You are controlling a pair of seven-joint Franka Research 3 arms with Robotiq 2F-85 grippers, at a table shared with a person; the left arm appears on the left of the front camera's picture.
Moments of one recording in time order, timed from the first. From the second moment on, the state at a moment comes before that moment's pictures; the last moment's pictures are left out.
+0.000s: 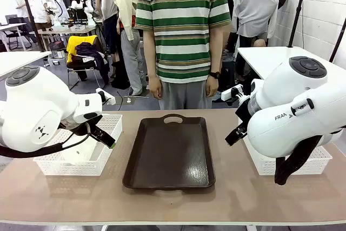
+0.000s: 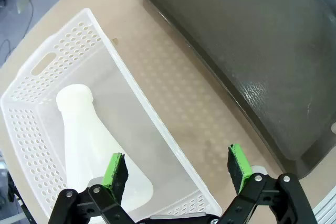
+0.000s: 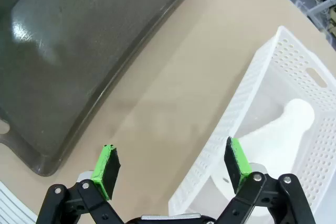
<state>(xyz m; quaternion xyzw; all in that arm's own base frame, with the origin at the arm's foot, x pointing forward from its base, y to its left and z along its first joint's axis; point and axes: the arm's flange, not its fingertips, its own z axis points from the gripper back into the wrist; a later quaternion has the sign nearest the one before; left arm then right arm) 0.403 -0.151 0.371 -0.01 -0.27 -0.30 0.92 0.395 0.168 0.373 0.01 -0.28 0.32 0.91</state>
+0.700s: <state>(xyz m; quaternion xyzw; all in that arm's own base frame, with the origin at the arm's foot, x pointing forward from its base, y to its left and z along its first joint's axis) 0.403 -0.152 0.371 -0.01 -0.27 -0.30 0.92 0.395 0.168 0.373 0.01 -0.28 0.32 0.91</state>
